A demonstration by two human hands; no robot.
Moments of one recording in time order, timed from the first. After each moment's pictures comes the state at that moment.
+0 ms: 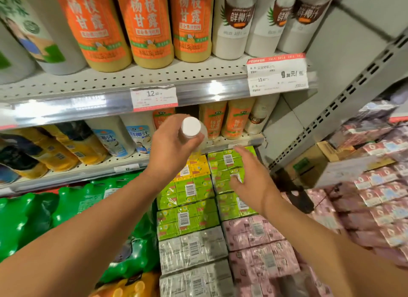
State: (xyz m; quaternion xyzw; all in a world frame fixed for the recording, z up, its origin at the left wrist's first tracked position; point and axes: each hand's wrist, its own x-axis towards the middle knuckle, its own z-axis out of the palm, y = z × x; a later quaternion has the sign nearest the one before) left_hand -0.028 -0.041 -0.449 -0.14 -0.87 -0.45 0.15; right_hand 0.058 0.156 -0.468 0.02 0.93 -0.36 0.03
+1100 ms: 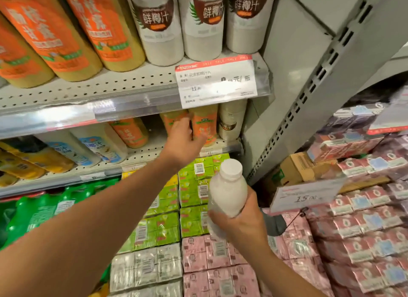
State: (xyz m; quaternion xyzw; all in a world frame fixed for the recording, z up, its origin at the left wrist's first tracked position) left_hand -0.070 0.137 -0.454 -0.02 -0.89 -0.45 -0.05; right_hand 0.090 0.270 -0.545 0.20 0.78 -0.59 -0.02
